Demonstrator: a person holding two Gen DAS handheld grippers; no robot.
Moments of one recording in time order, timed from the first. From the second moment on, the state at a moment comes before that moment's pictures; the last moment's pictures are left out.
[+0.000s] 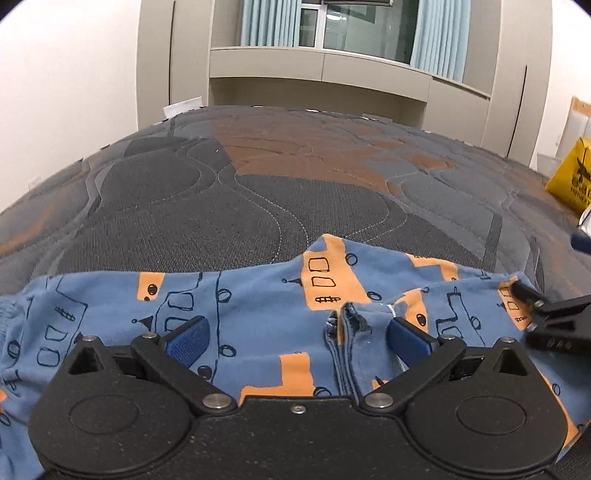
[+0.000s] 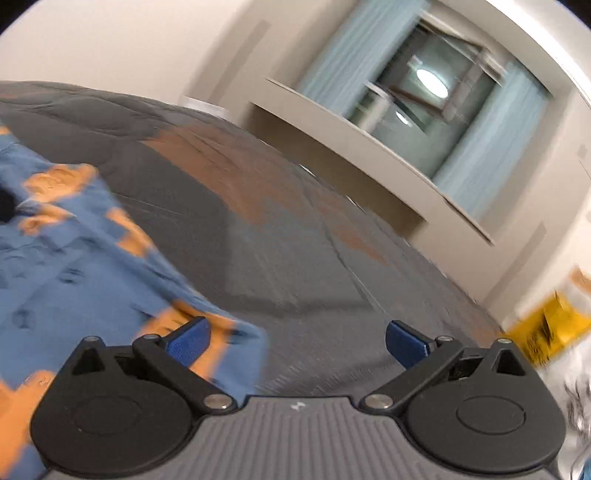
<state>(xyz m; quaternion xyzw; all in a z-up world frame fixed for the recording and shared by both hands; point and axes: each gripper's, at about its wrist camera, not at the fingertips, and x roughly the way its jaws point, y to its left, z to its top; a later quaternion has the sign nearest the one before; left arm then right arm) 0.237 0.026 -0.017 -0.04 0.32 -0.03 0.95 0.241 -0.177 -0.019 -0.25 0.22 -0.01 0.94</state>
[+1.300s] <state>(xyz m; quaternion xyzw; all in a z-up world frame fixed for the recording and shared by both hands) 0.093 0.173 -0.006 -0.20 0.24 0.08 0.95 0.207 -0.036 -0.008 -0.26 0.17 0.12 0.94</state>
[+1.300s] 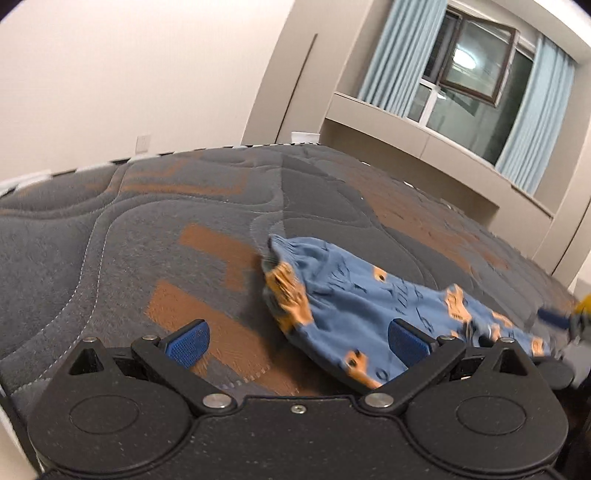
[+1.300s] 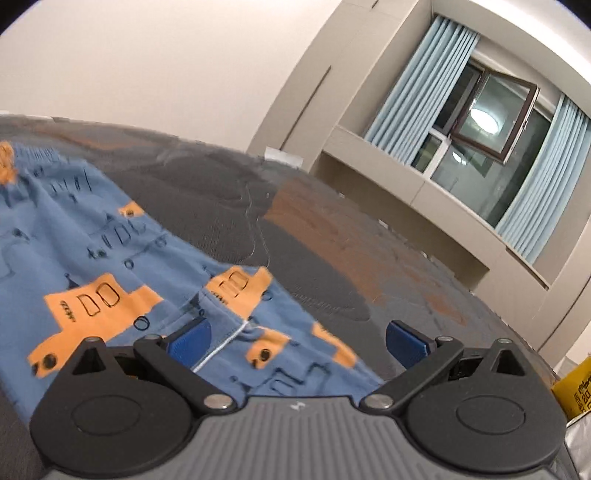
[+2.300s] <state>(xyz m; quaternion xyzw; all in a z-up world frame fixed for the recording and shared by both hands) 0.149 0.212 -0.036 -0.35 0.24 0.04 0.91 0.203 -0.030 -0.019 -0.26 0.16 0.11 0.95</state>
